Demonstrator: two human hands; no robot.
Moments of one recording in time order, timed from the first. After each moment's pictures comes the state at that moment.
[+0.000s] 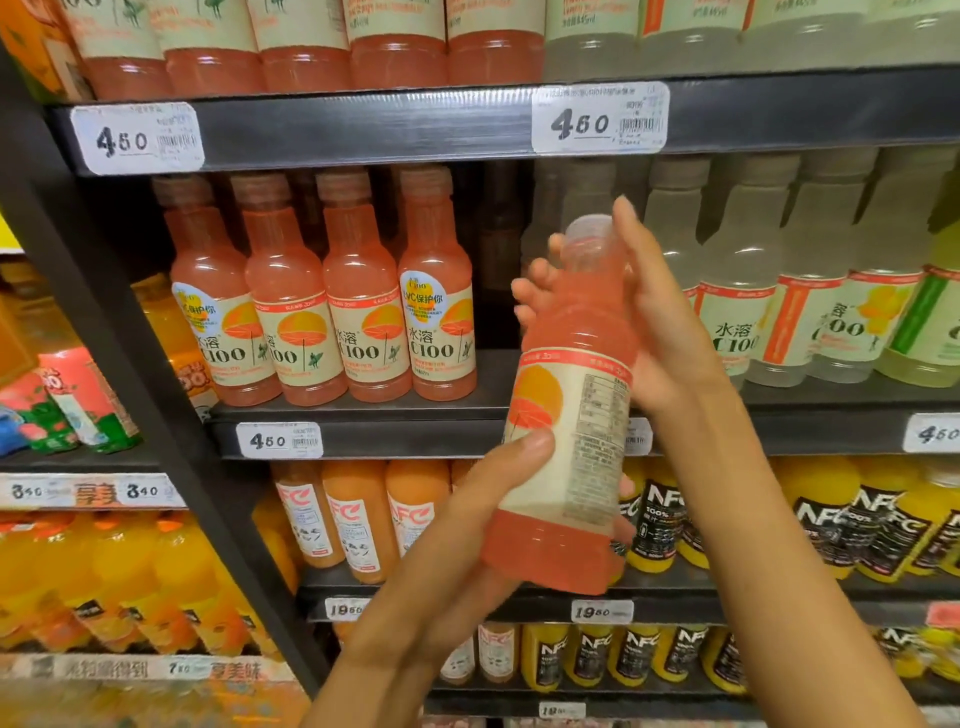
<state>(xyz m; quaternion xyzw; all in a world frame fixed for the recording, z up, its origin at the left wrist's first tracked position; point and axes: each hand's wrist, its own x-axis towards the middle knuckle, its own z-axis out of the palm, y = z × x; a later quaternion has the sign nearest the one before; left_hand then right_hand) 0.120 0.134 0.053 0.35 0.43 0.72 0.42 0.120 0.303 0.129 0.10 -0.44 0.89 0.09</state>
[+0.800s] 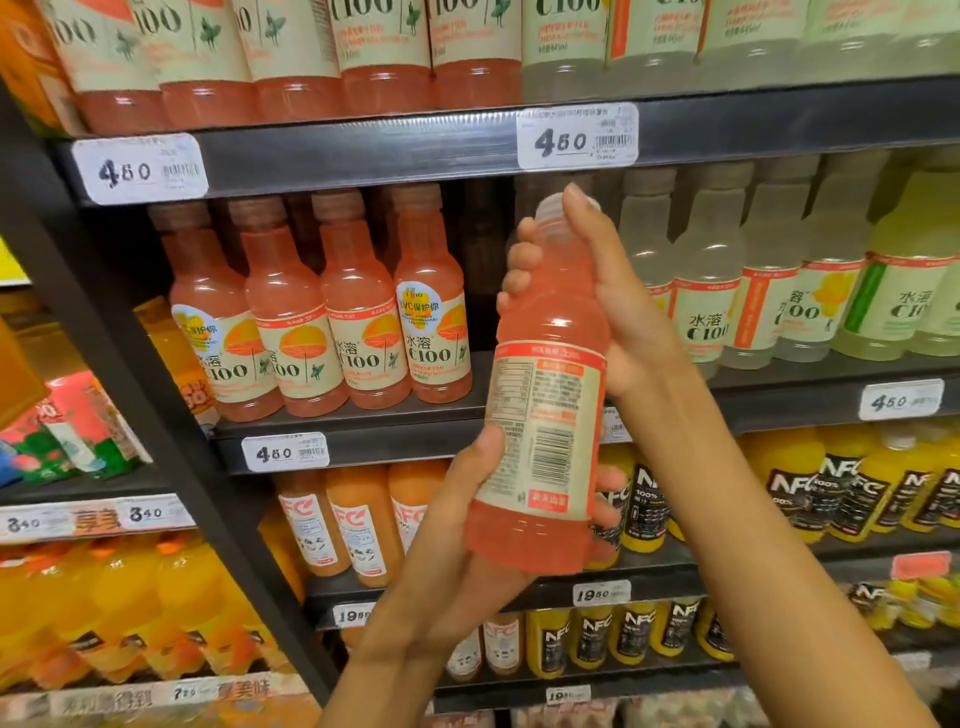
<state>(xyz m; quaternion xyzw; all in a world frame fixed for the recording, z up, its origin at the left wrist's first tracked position) 0.118 0.120 0.048 0.34 0.30 0.73 0.51 0.122 0.271 0.148 0.11 -0.43 0.89 0.10</state>
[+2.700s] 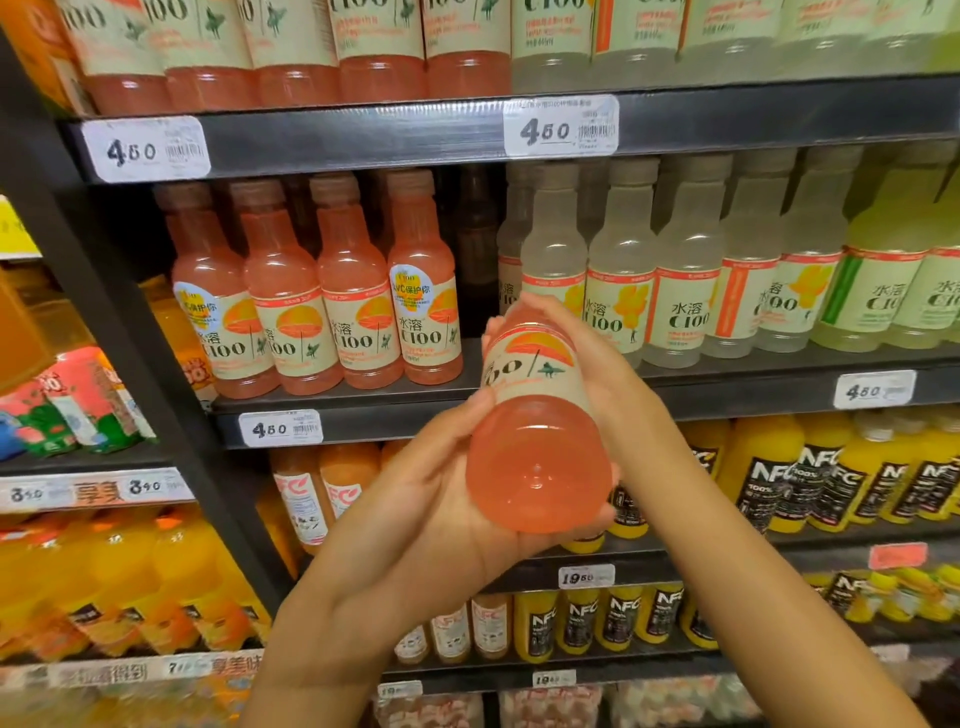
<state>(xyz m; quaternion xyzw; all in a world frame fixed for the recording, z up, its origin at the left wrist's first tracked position) 0.137 0.112 0.102 0.20 0.41 0.78 0.44 0.127 0.271 0.106 -0.06 -0.34 0.94 0.05</state>
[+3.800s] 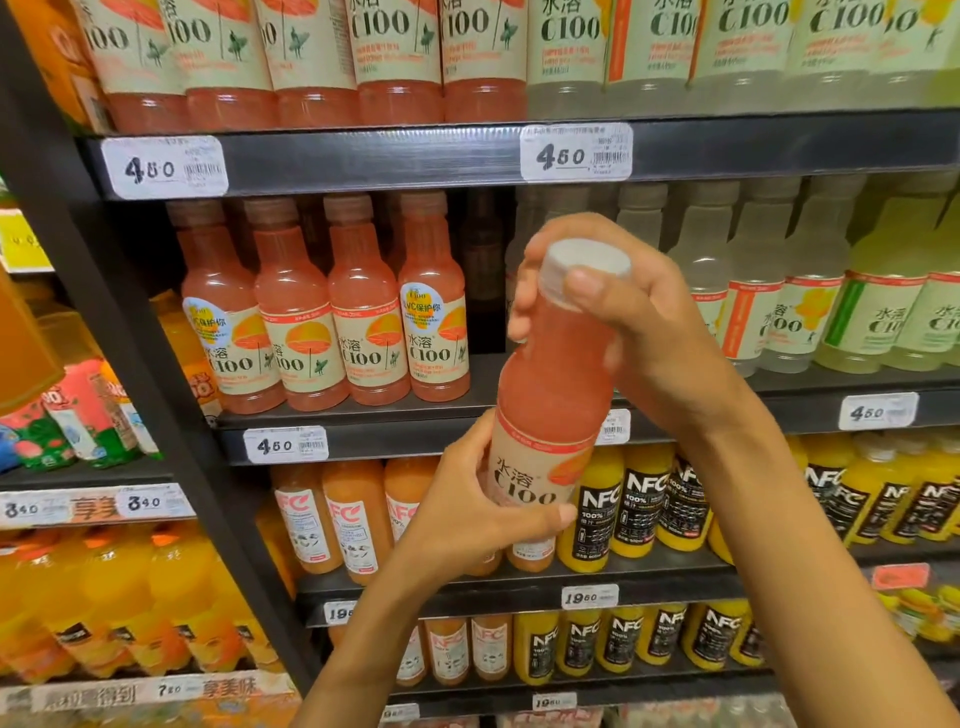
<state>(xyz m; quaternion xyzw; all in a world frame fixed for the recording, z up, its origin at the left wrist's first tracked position) 0.102 0.125 0.043 0.46 0.63 0.61 0.15 0.172 0.261 0.147 0.24 -0.68 0.63 0.27</state>
